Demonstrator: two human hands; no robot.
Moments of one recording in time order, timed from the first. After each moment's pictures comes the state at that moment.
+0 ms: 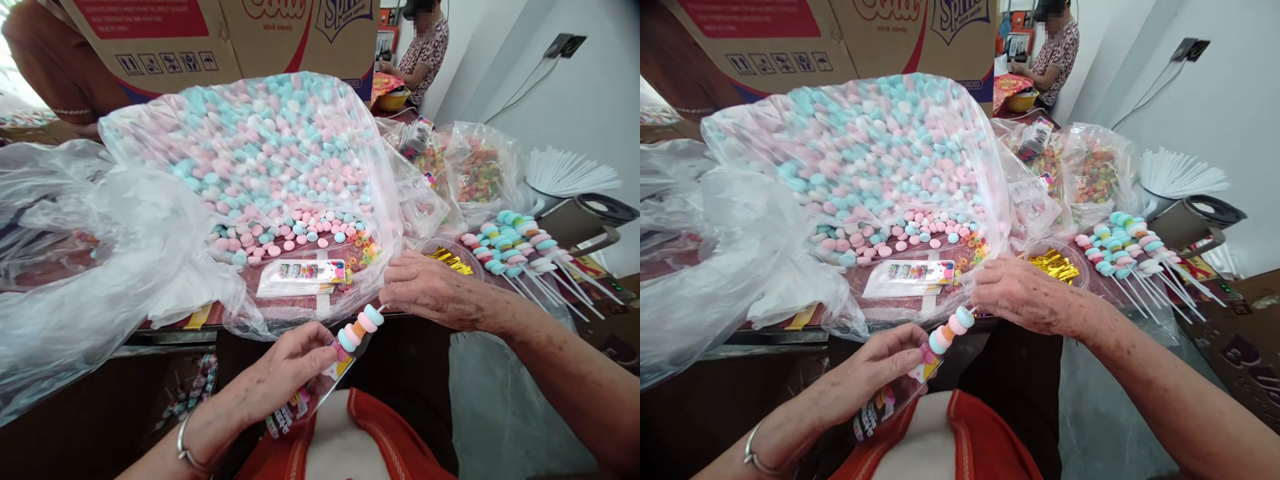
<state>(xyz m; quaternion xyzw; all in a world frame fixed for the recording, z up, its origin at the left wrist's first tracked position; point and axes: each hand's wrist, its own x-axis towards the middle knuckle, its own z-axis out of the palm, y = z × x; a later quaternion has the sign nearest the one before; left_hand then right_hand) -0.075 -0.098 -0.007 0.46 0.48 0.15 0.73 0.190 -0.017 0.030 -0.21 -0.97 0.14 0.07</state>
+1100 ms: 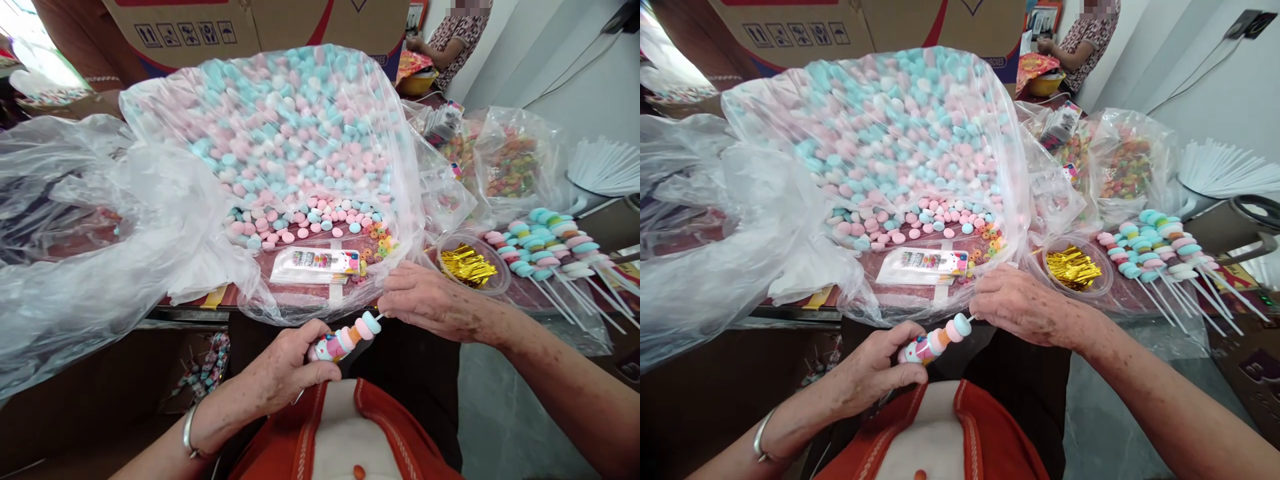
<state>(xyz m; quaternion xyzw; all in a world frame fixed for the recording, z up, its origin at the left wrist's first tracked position) -0.098 -0.109 -0.024 0.68 0.51 0.11 0.52 0.170 -0.026 0.006 -0.18 -0.96 0.20 0.09</state>
